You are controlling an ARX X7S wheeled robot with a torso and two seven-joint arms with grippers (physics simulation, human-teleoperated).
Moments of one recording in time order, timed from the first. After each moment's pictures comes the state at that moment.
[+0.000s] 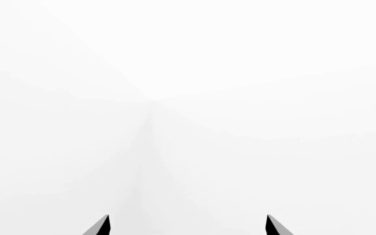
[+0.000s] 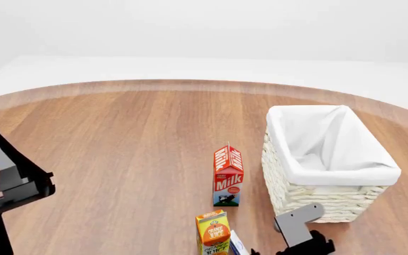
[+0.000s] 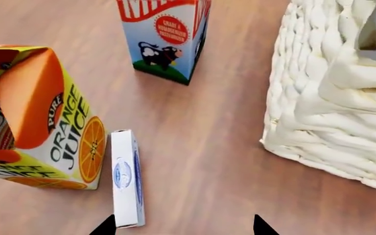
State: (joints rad) left arm 0.10 -0.33 -0.12 0.59 -0.10 0.25 -0.50; right arm 0.23 0.62 -0.42 -0.39 0.96 1.04 0.46
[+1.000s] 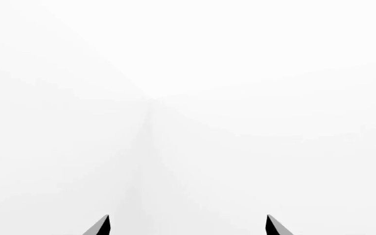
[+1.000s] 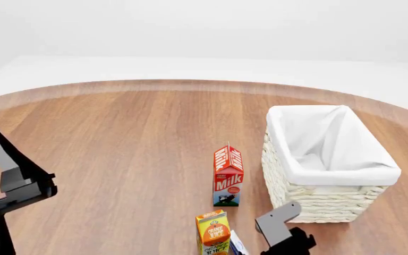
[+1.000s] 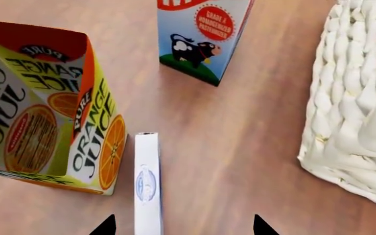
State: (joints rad) left arm 0.11 -0.34 -0.10 0.57 -0.10 0.27 -0.51; right arm 0.32 0.57 -0.57 -0.28 0.85 1.01 0.38
